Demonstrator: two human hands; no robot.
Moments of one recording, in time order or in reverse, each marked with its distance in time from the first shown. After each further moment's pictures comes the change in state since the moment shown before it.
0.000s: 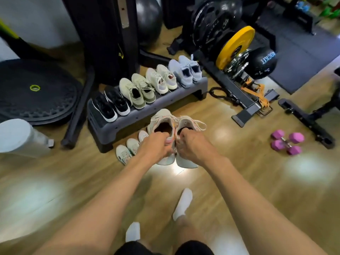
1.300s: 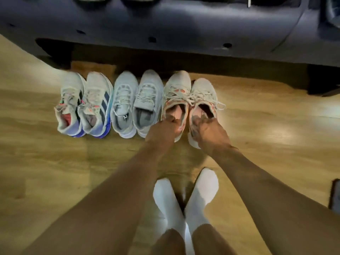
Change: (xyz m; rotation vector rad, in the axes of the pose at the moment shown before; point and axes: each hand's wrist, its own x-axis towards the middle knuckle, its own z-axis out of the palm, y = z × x) left_hand 0.544 -0.167 0.447 0.054 -0.199 -0.572; right_hand 0.556 0.380 0.425 -0.232 -0.556 -0.480
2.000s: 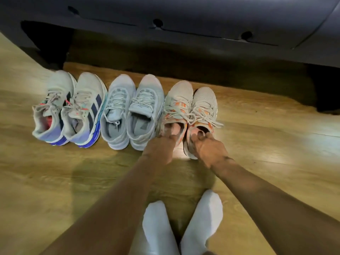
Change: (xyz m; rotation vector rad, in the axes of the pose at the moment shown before) left_hand 0.038 -0.022 0.085 -0.005 0.057 -0.014; right_hand 0.037 0.013 0.059 -0.316 -0.115 -0.041
